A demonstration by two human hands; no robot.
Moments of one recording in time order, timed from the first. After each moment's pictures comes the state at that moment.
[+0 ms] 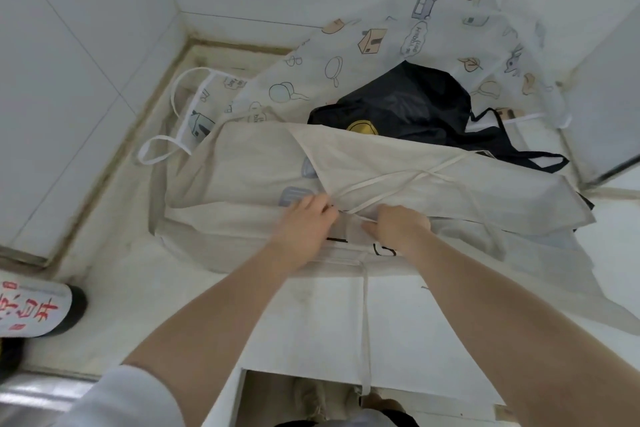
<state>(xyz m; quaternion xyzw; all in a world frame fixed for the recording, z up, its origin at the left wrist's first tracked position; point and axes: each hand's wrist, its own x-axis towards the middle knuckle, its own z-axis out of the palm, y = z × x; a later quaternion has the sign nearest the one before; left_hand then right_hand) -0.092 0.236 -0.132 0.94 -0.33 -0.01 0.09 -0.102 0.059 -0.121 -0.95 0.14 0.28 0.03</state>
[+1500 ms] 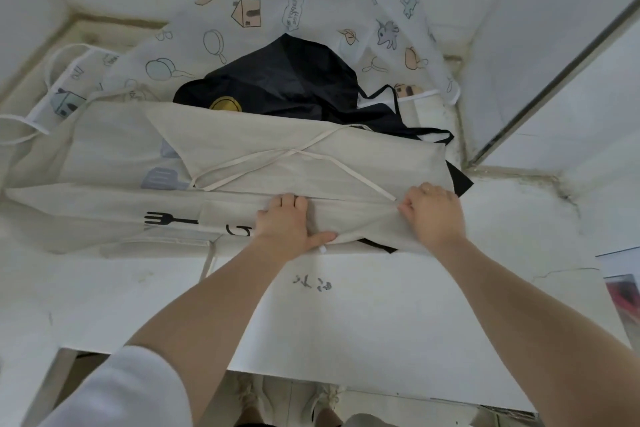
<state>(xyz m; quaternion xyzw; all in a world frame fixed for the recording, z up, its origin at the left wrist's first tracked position) -0.146 0.017 -0.142 0.97 -0.13 -0.21 0.00 -0.177 -0.222 -0.137 -0.99 0.09 0.06 0.00</state>
